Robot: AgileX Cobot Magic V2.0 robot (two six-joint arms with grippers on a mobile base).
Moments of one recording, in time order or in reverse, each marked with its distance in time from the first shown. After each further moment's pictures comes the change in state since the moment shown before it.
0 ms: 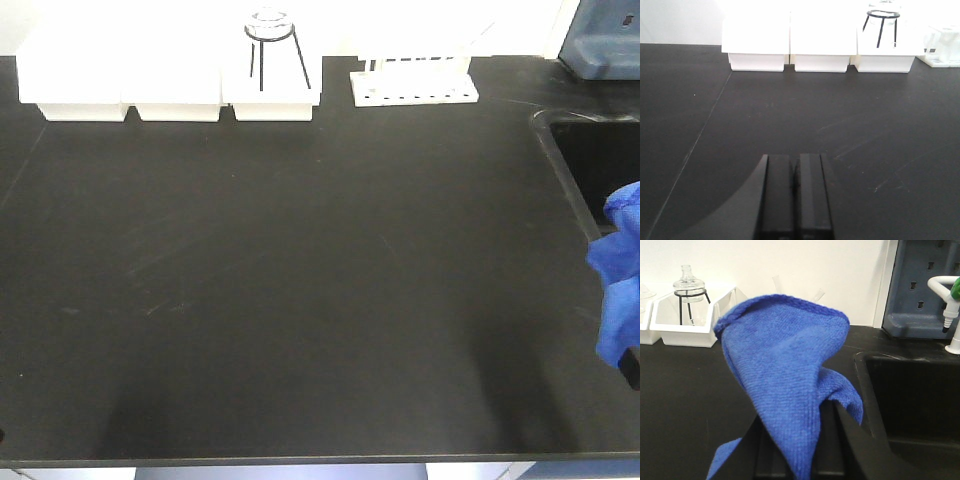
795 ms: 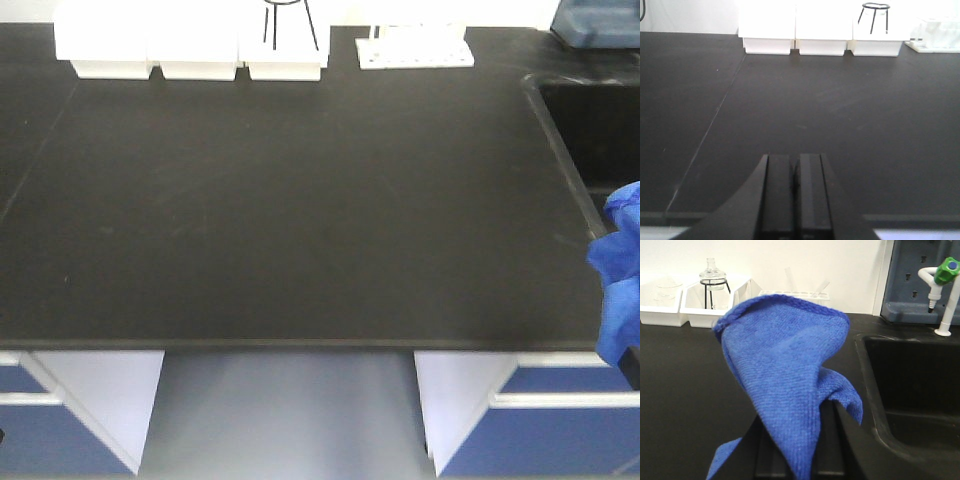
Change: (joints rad) left arm 0.000 0.000 0.000 0.000 0.000 0.000; right arm 0.000 0.000 0.000 0.000 -0.002 -0.001
